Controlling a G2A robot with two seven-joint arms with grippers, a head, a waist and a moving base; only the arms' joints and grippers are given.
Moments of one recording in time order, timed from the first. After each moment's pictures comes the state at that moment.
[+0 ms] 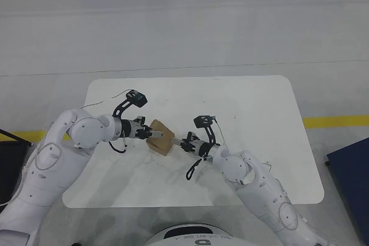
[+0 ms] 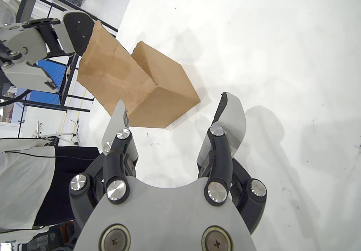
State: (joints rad) left arm 1.08 -0.89 -1.07 -1.74 0.41 -0.15 -1.14; right arm -1.41 -1.29 1.01 -1.61 -0.57 -0.05 0.50
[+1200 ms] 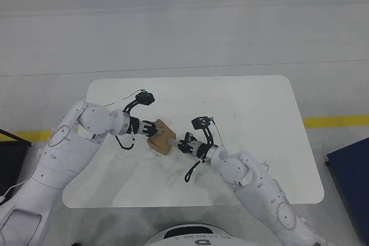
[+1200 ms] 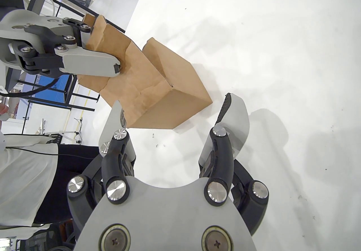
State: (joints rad) left arm 0.95 -0.95 -0.96 -1.52 0.18 -0.11 -1.20; right arm -1.40 -1.29 0.98 -1.59 -0.56 -0.09 0.45
